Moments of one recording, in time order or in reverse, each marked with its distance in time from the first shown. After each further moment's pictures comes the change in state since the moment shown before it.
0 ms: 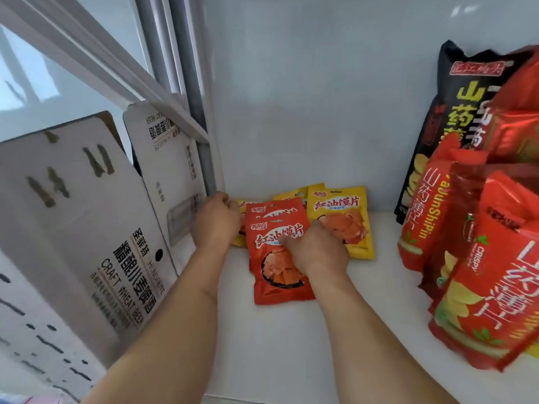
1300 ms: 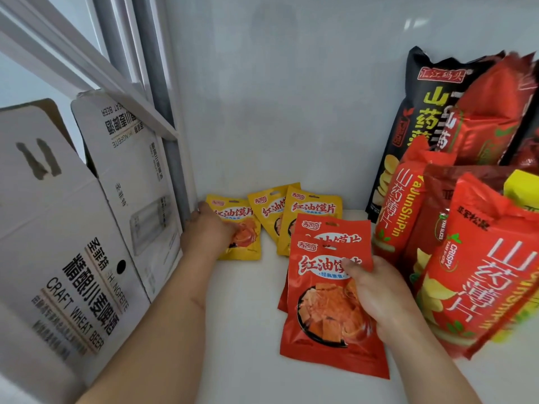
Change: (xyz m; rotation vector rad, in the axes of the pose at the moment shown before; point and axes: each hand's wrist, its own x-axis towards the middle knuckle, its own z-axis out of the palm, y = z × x) left_hand 0.009 -0.003 0.039 0.132 -0.284 -0.073; right_hand -0.031 0.113 -0.036 0.706 0.027 0.260
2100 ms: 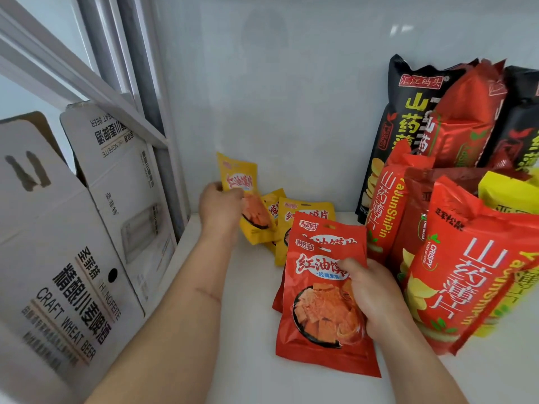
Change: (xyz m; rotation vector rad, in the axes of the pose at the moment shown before) left_hand -0.017 0.068 -0.018 -0.950 0.079 -0.018; right_hand -0.015 -0.018 -0.006 0.148 -0.001 0.088
